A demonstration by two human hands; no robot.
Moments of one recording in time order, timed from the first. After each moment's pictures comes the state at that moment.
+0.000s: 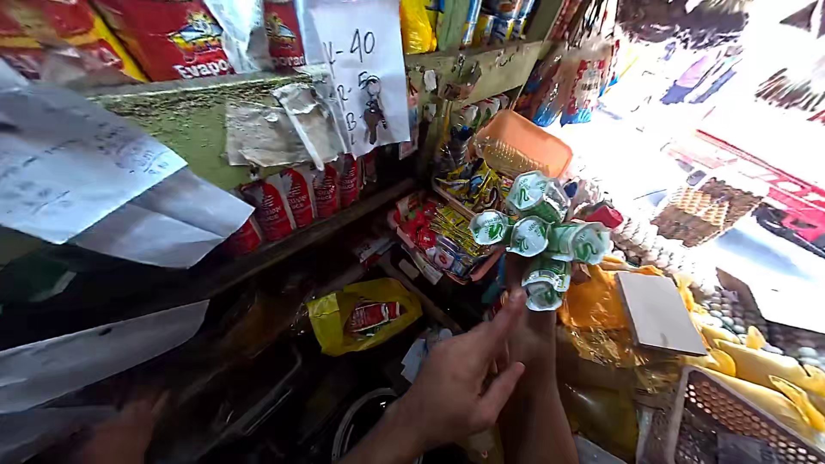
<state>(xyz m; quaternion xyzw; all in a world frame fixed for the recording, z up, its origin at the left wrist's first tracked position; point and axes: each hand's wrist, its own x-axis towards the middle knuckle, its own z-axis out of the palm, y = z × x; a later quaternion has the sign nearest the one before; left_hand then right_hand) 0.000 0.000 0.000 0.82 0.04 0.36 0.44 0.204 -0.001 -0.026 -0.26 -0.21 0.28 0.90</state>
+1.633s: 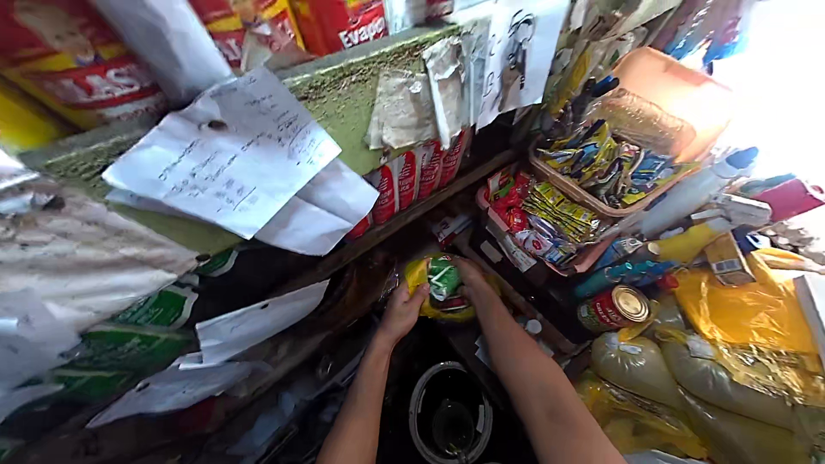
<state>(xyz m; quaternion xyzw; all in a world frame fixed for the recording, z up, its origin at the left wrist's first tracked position) -0.135 0.204 -0.163 0.64 0.34 0.35 0.59 0.068 0.227 -0.228 -0.65 -0.08 0.55 0.53</state>
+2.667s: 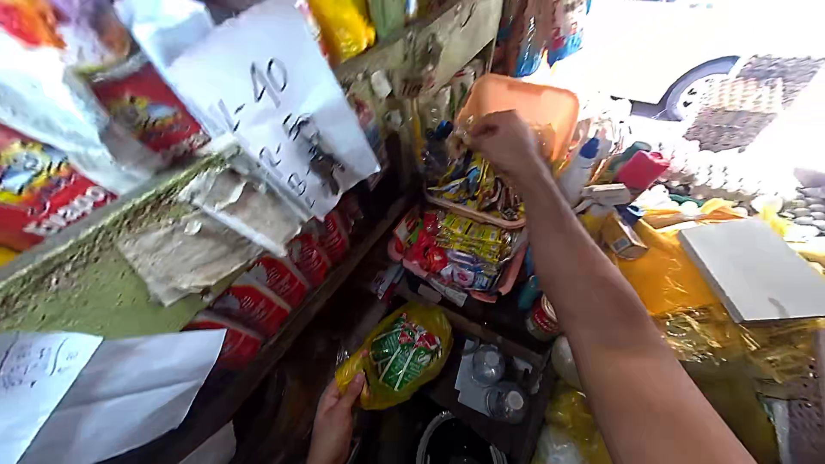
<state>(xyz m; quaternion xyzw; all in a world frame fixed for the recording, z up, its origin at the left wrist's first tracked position) -0.127 0.185 -0.139 0.58 0.36 0.35 0.64 0.366 0.207 0.077 -0.82 -0.44 0.02 0.36</state>
